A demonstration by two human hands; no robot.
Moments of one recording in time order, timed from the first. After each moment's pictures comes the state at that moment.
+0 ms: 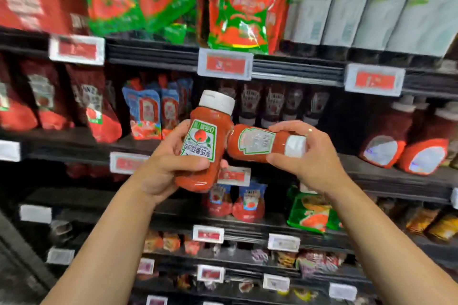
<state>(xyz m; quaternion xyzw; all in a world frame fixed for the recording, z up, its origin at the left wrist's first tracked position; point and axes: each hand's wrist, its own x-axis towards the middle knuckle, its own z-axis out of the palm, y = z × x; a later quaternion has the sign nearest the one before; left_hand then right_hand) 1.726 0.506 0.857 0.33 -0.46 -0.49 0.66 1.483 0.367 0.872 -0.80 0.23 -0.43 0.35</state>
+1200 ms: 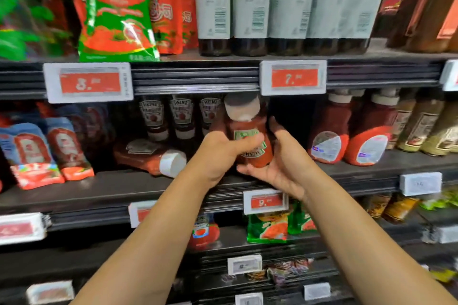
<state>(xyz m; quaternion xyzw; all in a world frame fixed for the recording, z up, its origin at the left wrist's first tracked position) 1.583 0.306 0.859 0.40 -0.52 -0.45 0.61 1.438 0.272 0.860 -0.40 0.28 -0.38 0.78</state>
